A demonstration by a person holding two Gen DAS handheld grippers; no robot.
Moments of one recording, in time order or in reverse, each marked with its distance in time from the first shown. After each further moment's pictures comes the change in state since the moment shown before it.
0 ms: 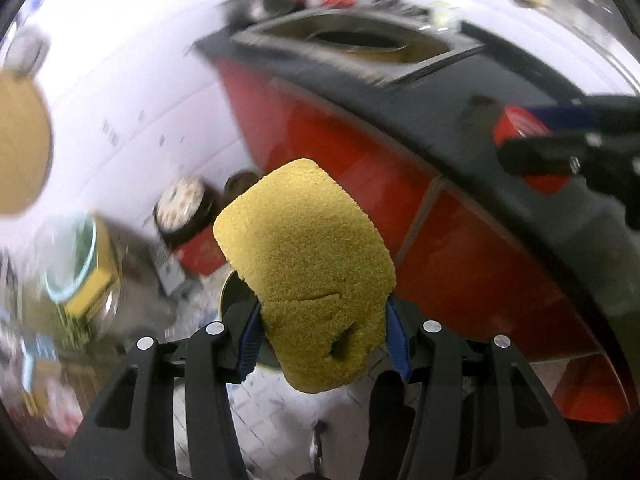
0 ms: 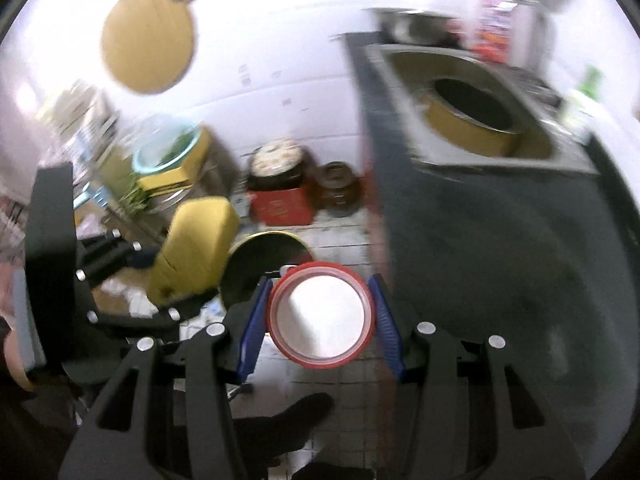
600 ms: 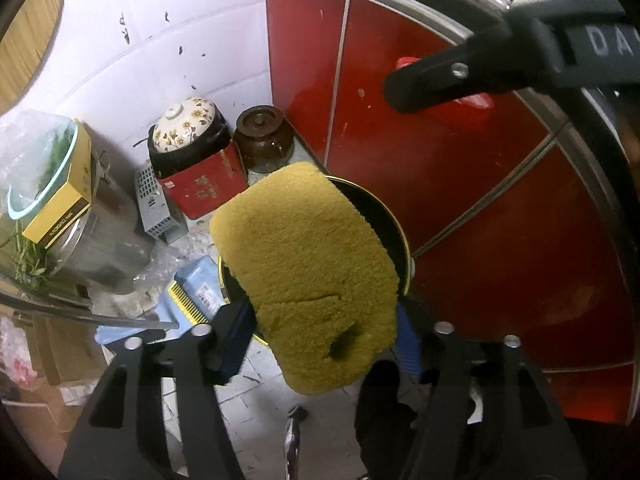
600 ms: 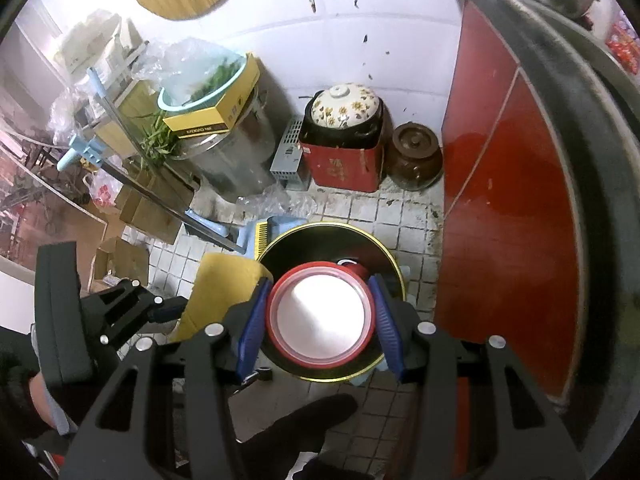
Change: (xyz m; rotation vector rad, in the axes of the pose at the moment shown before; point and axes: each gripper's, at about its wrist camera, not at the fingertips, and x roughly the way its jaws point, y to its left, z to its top) left arm 0.120 0.088 -0.062 -0.180 0.088 -0.070; right arm 0.213 0.075 0.069 -0.127 0.217 0.148
